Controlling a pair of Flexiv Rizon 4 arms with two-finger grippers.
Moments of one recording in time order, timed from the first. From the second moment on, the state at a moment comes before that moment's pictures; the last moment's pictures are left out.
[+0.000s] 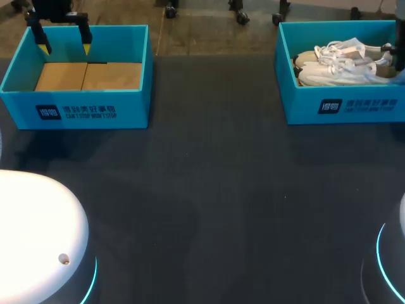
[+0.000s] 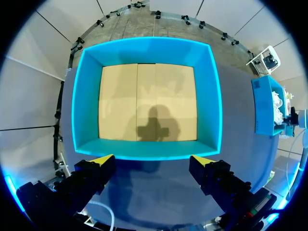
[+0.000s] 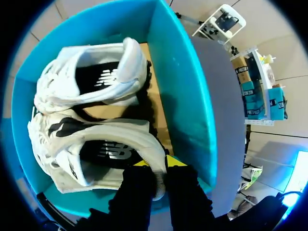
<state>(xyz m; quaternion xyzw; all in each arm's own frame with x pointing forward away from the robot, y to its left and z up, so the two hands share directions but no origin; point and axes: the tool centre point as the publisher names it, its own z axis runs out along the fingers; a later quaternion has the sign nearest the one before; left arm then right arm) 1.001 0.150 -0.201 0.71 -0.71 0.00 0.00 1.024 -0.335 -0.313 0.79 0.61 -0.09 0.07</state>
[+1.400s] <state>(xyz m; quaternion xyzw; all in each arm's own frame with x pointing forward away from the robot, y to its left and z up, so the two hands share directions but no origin) 1.001 0.149 -0.201 0.71 -0.71 0.00 0.00 0.995 -0.268 -0.115 0.75 0.64 -0.11 0.15</state>
